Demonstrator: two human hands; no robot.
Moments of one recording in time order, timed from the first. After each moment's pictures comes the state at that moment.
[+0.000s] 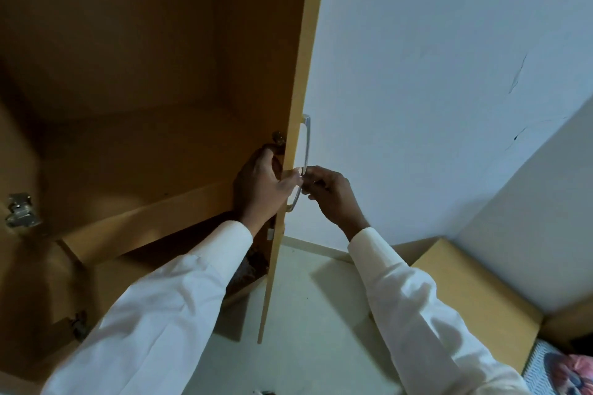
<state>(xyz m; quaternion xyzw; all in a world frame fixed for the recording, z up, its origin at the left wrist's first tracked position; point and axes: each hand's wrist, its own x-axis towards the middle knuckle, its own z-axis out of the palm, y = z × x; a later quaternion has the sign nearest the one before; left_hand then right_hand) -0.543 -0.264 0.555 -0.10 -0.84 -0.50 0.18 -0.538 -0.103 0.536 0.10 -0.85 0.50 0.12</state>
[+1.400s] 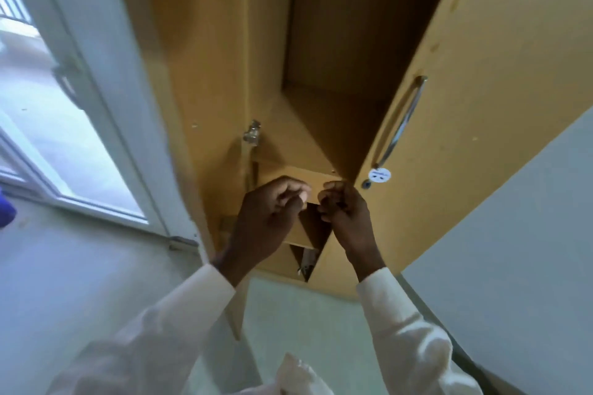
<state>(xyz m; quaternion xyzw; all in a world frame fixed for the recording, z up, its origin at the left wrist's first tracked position) -0.400 -0.430 0.538 0.13 -0.77 -0.57 0.26 -0.542 -0.314 0.479 0.21 -0.75 0.62 -0.12</state>
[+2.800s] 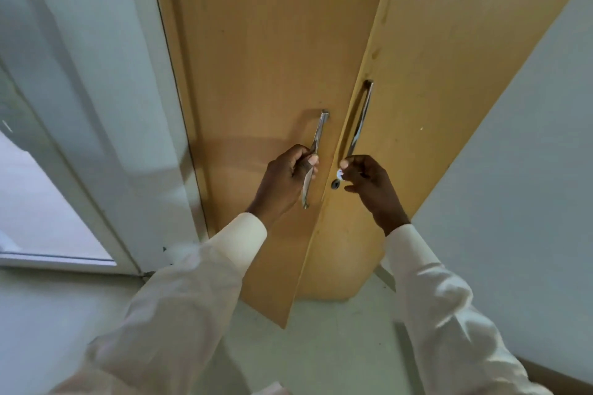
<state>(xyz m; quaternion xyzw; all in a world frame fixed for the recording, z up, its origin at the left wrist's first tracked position) -0.491 -0.433 0.557 0.04 -0.81 -0.53 0.23 -0.605 -0.258 0.531 0.21 -0.77 0.59 -0.06</state>
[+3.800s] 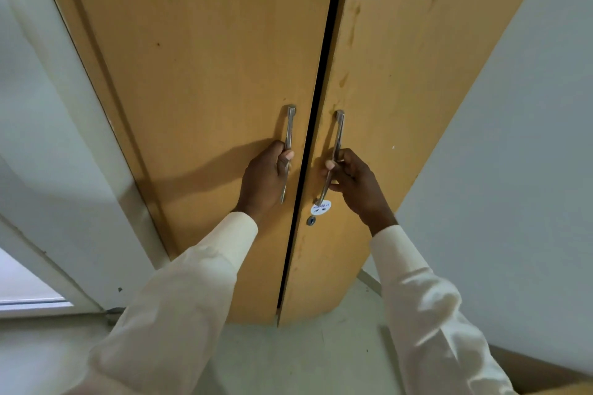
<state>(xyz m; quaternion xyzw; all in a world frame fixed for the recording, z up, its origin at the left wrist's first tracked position) -0.593 -0.430 0.550 0.06 -0.86 -0.44 0.27 -0.663 -0.241 0.547 0.25 -0.75 0.61 -0.04</state>
